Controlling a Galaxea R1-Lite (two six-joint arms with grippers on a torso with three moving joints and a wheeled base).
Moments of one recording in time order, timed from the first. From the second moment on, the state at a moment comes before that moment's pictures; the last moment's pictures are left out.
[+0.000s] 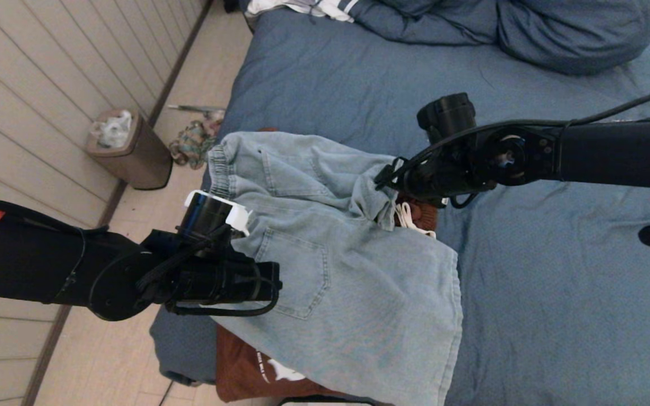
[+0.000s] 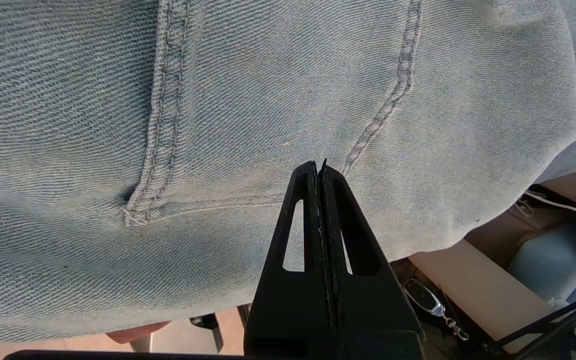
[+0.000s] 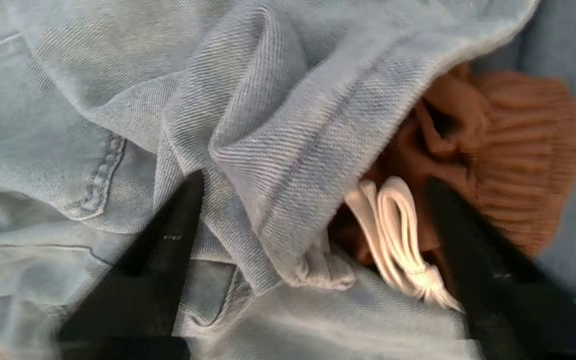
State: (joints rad) left arm -0.59 1.84 -0.97 -0.16 -0.13 -0.42; right arm 0.43 2.06 -1.81 0.29 -0.13 0.62
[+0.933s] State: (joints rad) left arm -0.59 1.84 -0.97 -0.16 -0.12 -0.42; right arm 0.42 2.03 -1.82 0.36 -0.13 0.69
